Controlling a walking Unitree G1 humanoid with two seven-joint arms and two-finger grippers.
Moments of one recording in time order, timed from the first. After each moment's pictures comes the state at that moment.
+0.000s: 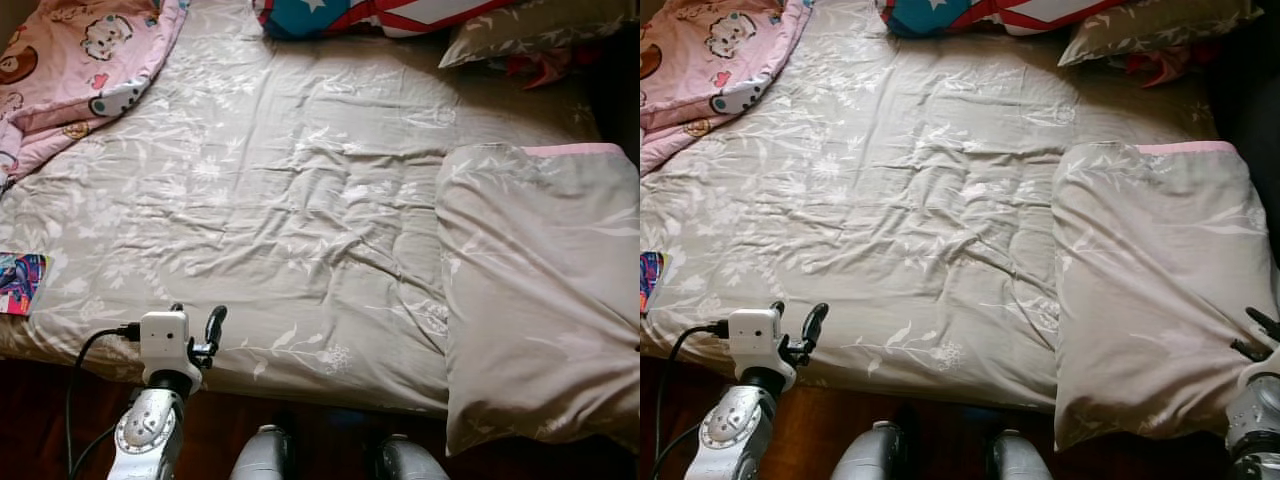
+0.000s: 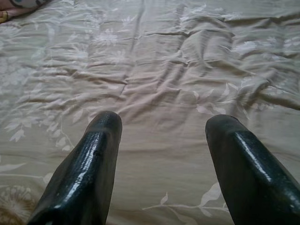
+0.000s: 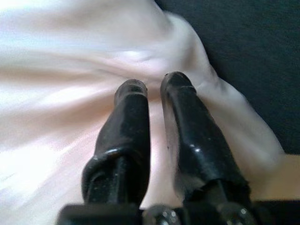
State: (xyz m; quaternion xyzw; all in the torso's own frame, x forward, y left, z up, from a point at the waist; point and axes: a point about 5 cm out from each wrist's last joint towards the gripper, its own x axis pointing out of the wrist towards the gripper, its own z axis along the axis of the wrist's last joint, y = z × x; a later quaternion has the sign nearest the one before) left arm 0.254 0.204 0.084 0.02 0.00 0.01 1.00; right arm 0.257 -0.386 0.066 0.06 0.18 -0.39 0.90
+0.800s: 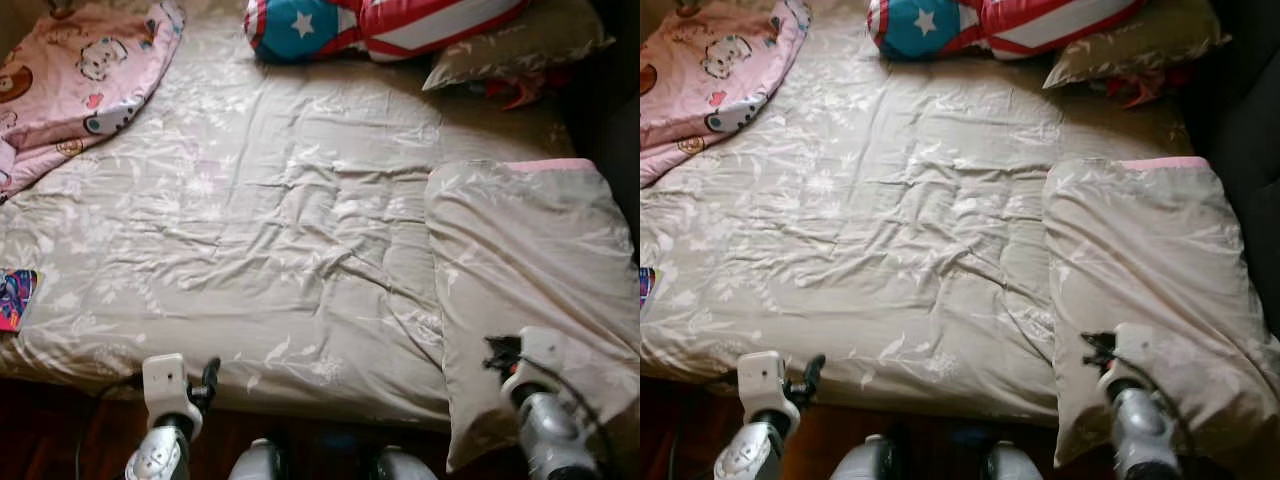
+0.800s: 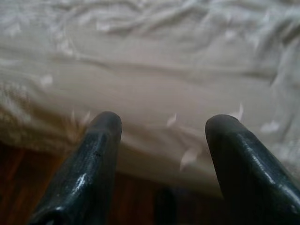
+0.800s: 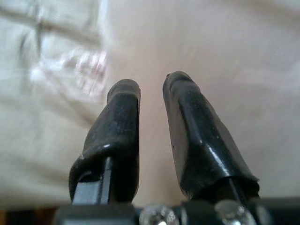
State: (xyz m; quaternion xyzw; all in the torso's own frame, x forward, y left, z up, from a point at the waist) left arm 0.229 0.214 -0.004 -0.04 0.17 0.07 0.98; right arm 0.257 -0.238 -0.016 0.04 0.23 -0.07 0.97
